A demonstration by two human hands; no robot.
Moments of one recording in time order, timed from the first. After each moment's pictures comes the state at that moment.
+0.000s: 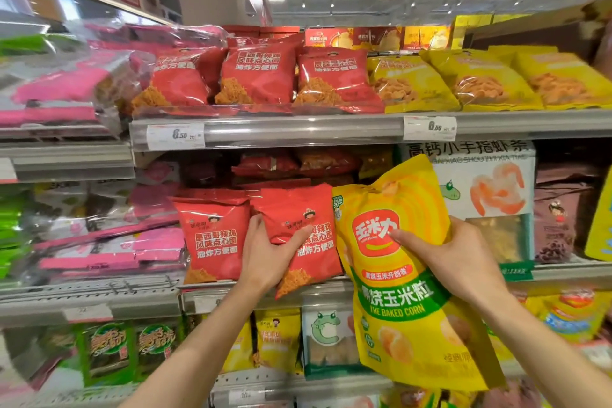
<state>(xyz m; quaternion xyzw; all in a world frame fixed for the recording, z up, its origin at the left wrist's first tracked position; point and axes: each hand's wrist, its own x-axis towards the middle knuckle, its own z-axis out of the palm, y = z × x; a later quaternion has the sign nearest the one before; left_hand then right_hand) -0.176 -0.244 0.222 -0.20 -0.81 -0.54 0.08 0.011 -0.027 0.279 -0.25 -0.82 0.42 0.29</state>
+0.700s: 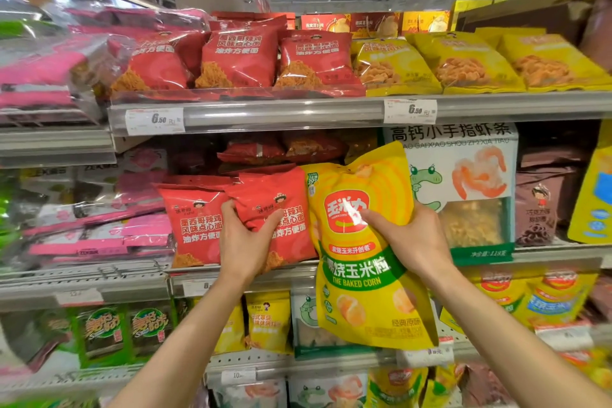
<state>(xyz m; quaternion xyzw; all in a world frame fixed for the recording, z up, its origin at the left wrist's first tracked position) -0.155 -0.246 0.225 -0.12 -0.79 -0.58 0.14 -0.010 -0.032 0.265 -0.25 -0.80 0.47 0.29</state>
